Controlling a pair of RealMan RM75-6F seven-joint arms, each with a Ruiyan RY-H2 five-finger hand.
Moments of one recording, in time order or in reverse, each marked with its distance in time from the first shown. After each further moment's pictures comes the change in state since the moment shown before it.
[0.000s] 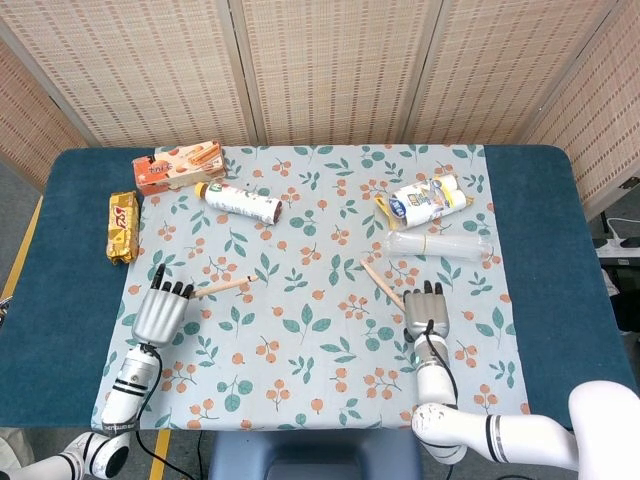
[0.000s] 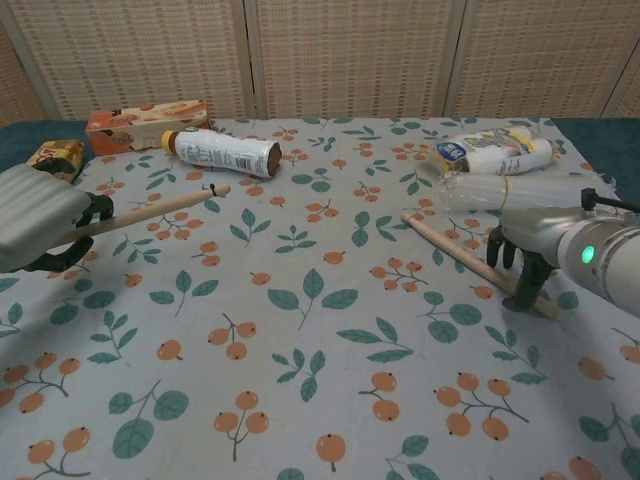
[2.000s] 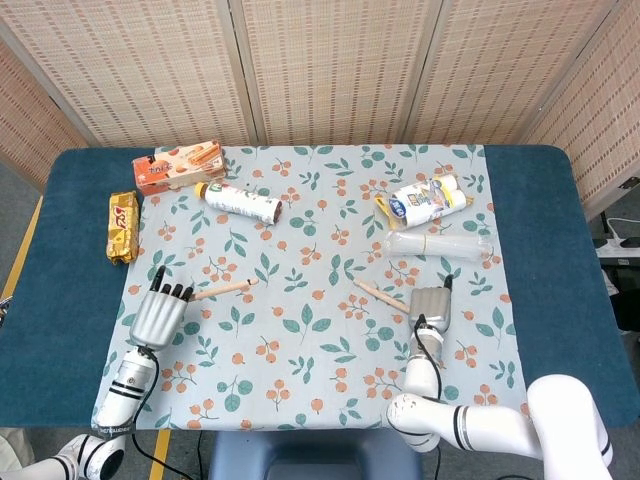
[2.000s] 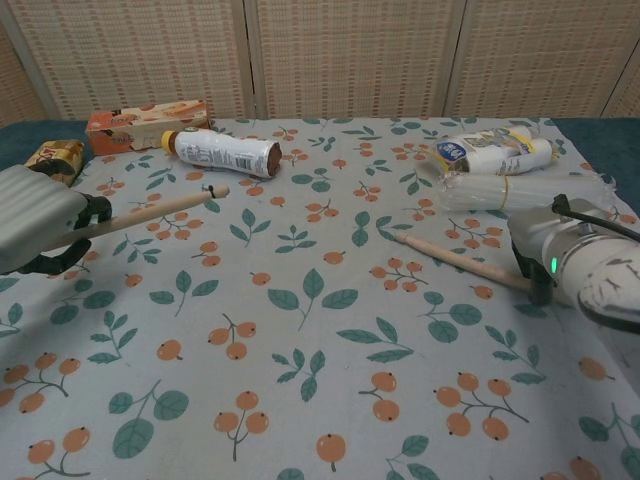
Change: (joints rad) left arm 0.012 0.022 0.007 -0.018 0.029 -0.001 -0.026; right arm 0.086 -0.136 0.000 0.212 0.071 0.122 -0.216
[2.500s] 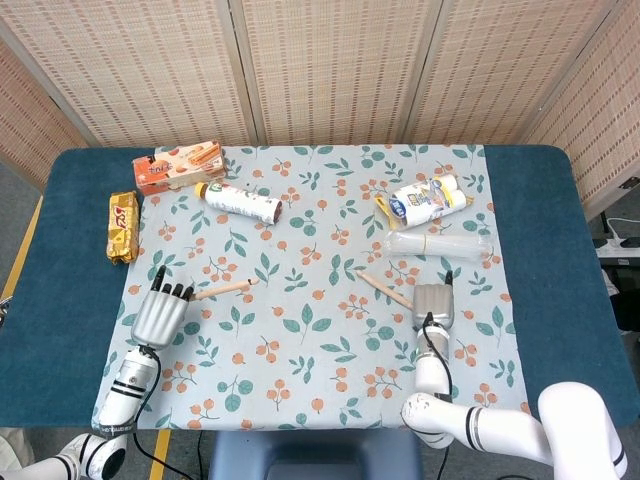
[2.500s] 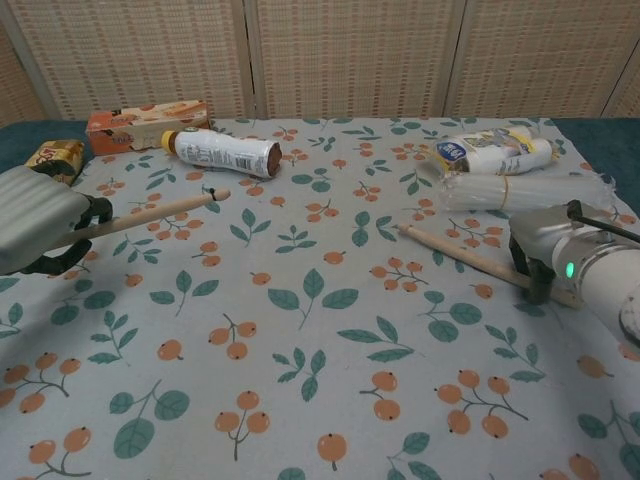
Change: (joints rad) left arm -0.002 -0.006 -0.006 0.005 -0.008 -0.009 0.024; right arm -0.068 0.021 -0.041 0.071 -0.127 -0.148 0.151
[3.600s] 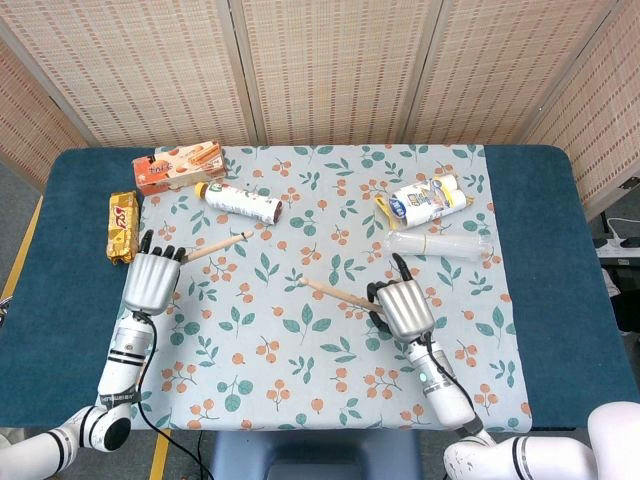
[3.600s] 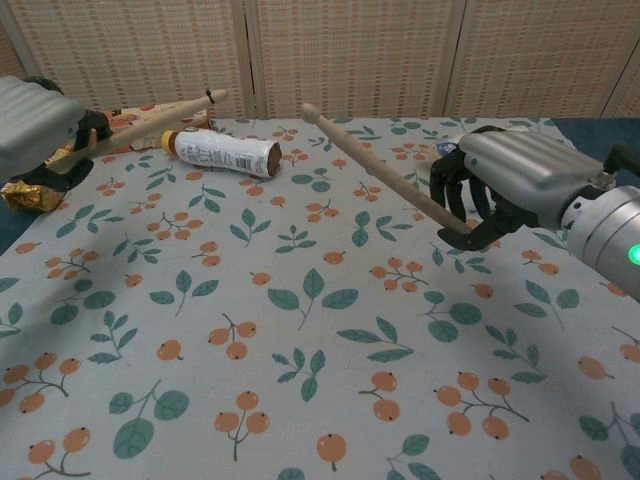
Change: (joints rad) left arm -0.097 0.122 -0.164 -0.235 -0.154 -0.066 0.122; right arm -0.158 0.148 -0.143 -0.206 -0.836 -0.018 0.592
